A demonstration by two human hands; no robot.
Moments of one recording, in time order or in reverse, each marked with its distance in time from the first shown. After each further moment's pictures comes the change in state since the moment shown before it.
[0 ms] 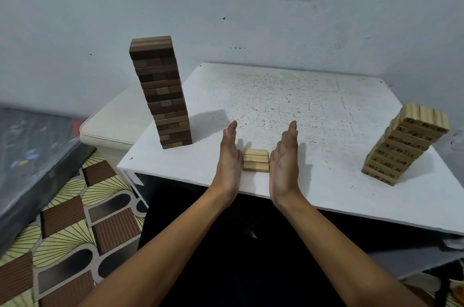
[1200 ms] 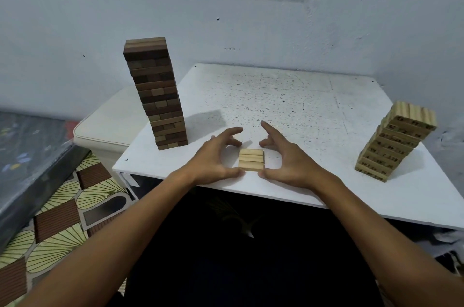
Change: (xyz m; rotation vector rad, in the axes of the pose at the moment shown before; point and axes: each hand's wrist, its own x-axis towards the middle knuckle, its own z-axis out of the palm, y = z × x) left_hand 0.034 0.013 -0.065 1.054 -0.393 0.170; right_hand 0.035 -0.026 -0.063 -1.114 -0.559 -0.061
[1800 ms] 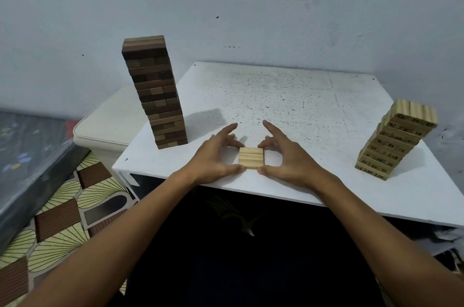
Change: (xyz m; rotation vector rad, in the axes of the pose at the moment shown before) left_hand 0.002 -0.009 0.006 -0.031 0.049 0.002; right_hand 0.004 0.010 0.005 0.053 0.065 -0.033
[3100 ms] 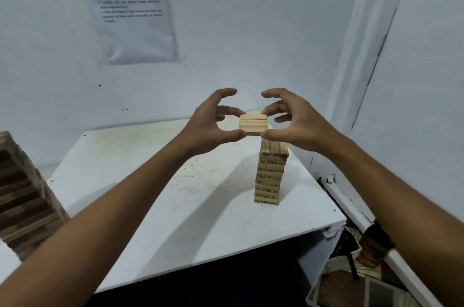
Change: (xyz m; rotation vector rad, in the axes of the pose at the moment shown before) left_hand 0.146 0.212 0.032 -0.139 -0.093 0.513; right_hand -0.074 -0.030 -0.225 -0.157 0.503 -0.011
